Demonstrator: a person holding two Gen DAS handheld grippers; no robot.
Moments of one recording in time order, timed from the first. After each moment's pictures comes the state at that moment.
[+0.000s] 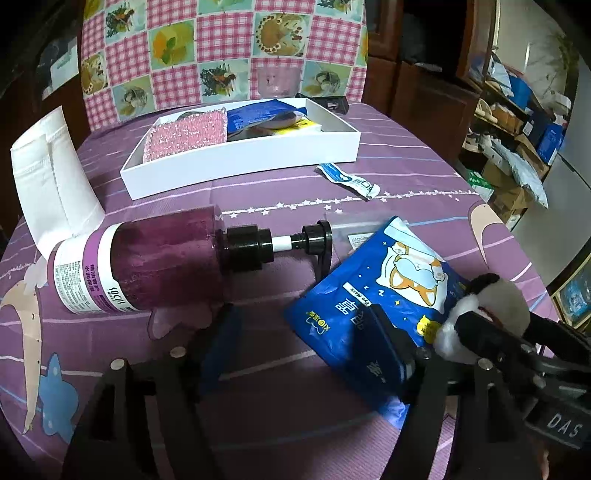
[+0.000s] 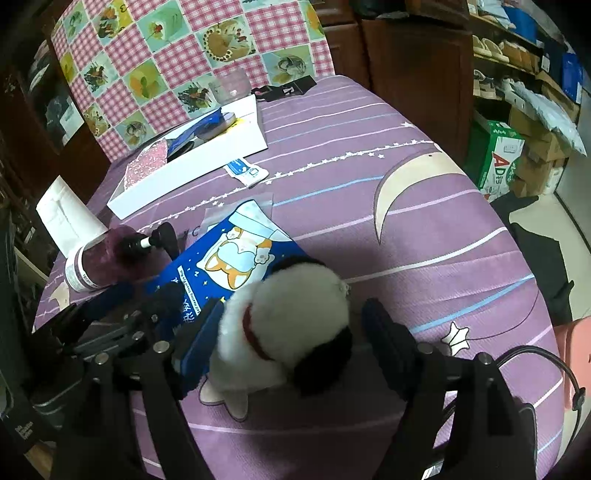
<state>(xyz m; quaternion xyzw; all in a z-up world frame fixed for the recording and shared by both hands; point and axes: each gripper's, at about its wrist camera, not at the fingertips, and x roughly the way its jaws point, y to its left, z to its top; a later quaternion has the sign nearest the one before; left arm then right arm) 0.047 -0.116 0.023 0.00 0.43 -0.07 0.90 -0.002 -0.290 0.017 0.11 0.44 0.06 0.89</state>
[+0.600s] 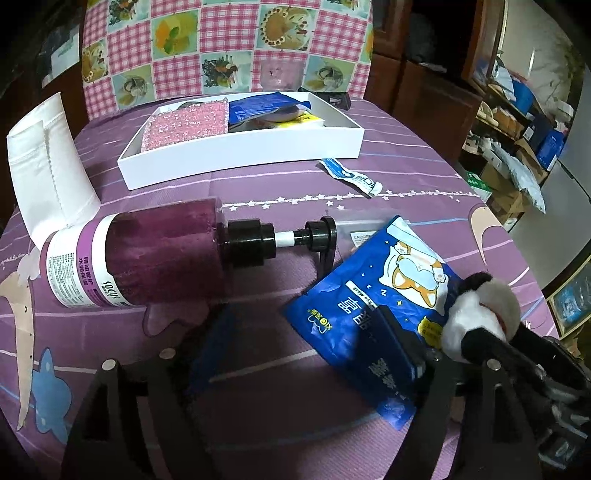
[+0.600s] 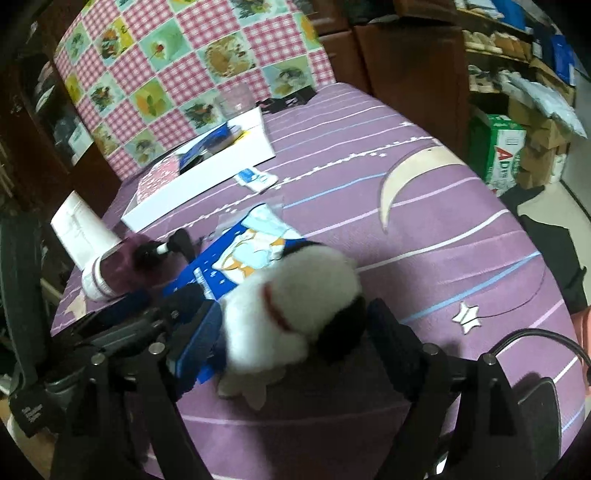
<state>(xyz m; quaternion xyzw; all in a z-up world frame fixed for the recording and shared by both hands) 0.051 -0.111 0.020 -0.02 0.44 -0.08 0.89 -0.015 -0.291 0.017 0.15 0.42 0.08 0.89</state>
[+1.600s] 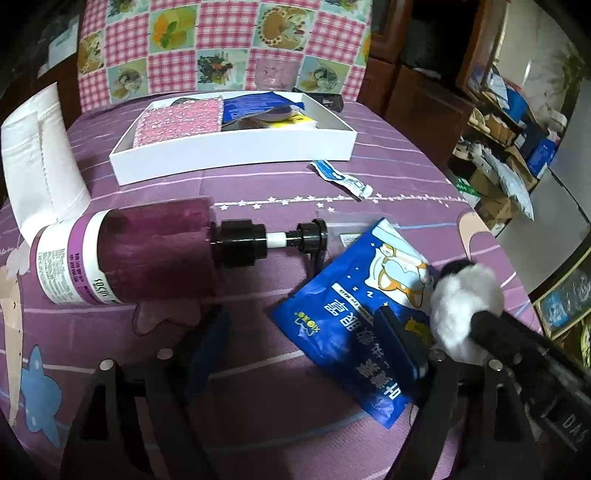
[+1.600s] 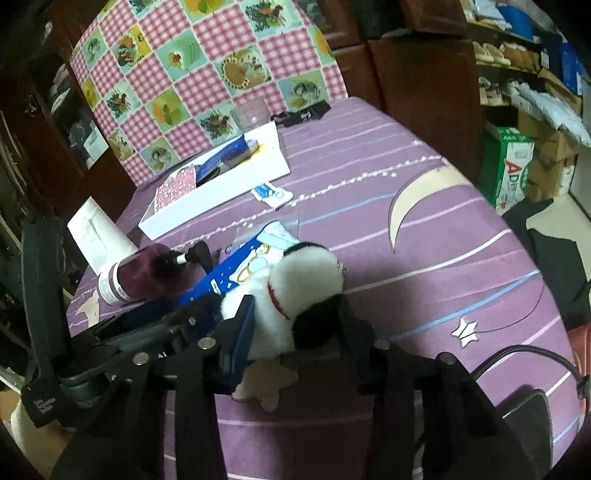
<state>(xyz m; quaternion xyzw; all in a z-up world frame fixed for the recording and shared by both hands) 0.050 -0.113 0.021 -0.03 0.44 -0.10 0.89 -0.022 -0.293 0.030 0.15 0.39 0.09 0.91</state>
